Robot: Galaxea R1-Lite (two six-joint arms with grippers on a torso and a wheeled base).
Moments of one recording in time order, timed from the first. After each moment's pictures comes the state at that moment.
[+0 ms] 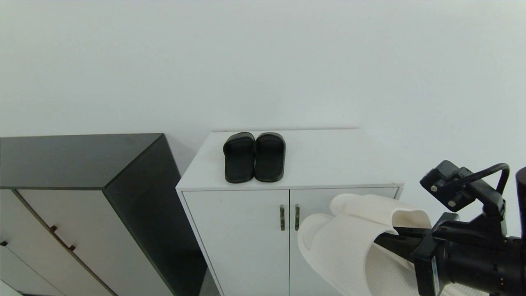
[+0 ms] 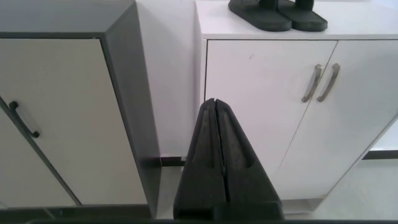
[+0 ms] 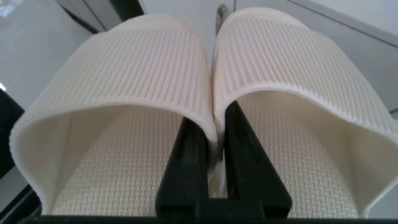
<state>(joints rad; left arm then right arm) 0.00 0.00 0.00 0.00 0.00 -0.02 0.84 1.29 -0.65 -0.21 -0.11 0.14</state>
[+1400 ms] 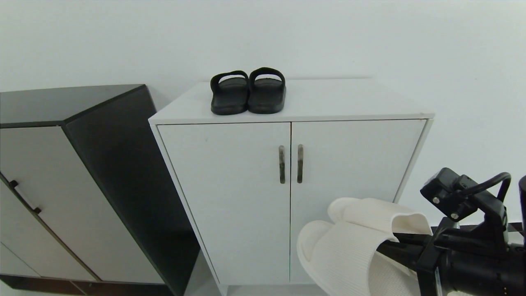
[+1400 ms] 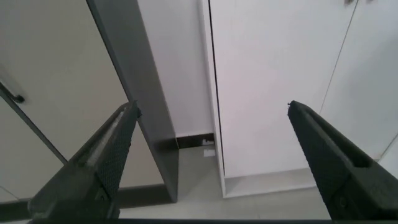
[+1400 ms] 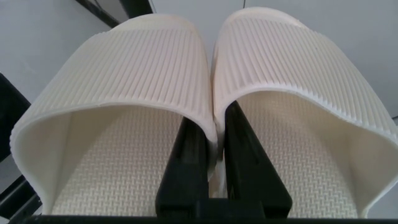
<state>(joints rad) 0.00 0.00 0.00 0.00 0.00 0.13 0.85 1.28 -0.62 -0.23 -0.09 0.09</state>
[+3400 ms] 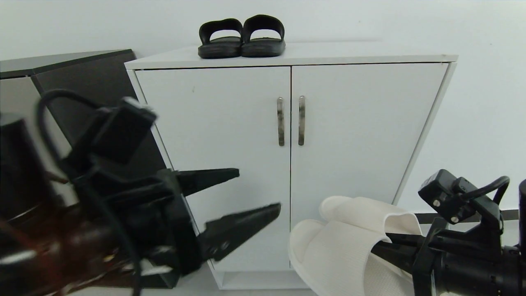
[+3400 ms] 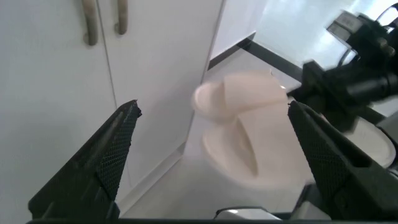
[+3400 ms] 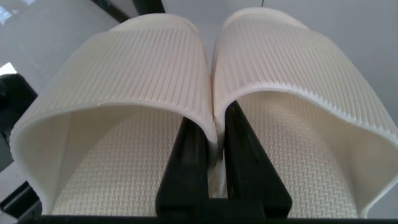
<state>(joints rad) -0.77 1.28 -0.68 -0.52 -0.17 -0.07 0.84 1.30 -0.57 -0.36 -0.03 0.10</state>
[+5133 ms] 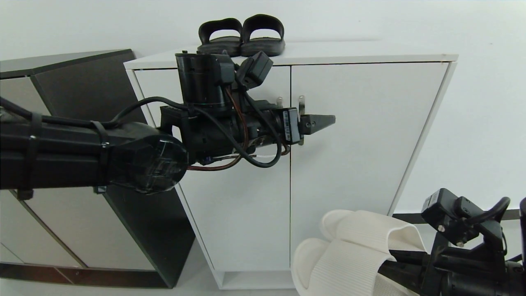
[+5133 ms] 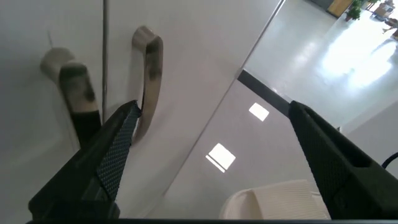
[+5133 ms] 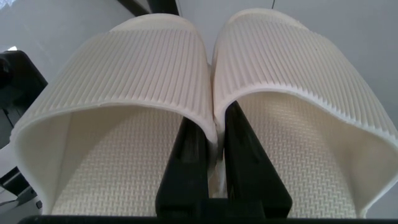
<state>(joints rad) -0.63 1.84 -1.35 -0.45 -0.32 -0.23 0.85 1.28 -0.50 -0.37 0.01 0.05</state>
